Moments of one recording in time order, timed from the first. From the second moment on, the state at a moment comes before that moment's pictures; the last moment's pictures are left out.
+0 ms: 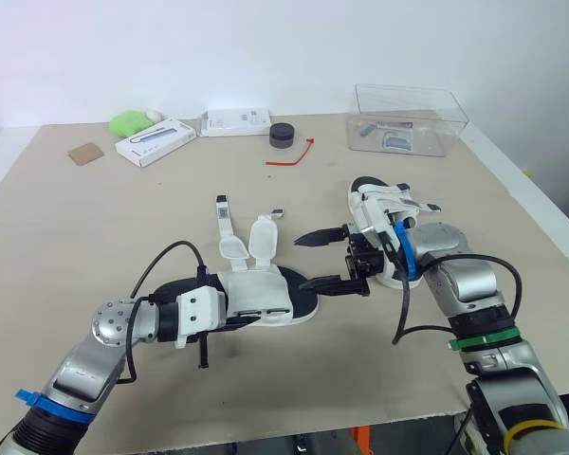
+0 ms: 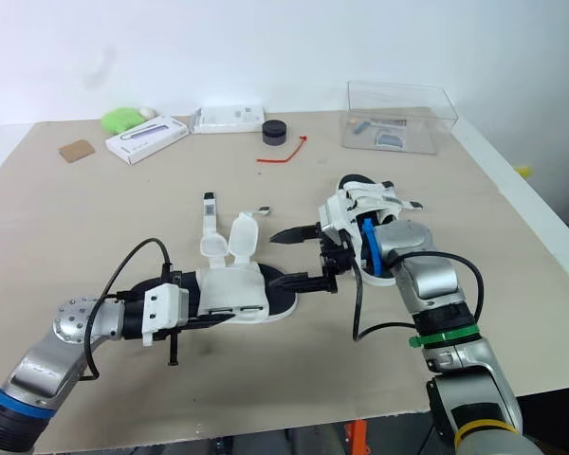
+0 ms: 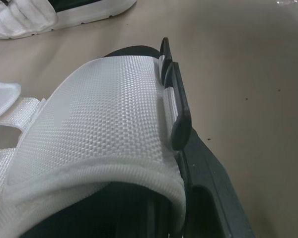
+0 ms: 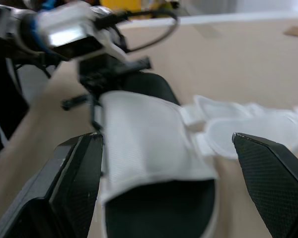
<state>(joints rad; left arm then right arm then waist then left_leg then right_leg) -0.13 0.64 -0.18 -0.27 -0.22 0.02 -1.06 -0.64 -0.54 0.15 0.11 0.43 0.27 1.44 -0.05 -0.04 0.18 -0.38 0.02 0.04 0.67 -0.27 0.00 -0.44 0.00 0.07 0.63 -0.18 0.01</state>
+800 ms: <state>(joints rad) -0.18 0.81 -0.12 -0.36 -0.51 0.30 -1.27 -0.64 -0.54 0.19 0.17 0.30 0.19 1.35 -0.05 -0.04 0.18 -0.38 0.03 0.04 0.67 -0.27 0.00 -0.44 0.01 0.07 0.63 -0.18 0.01</state>
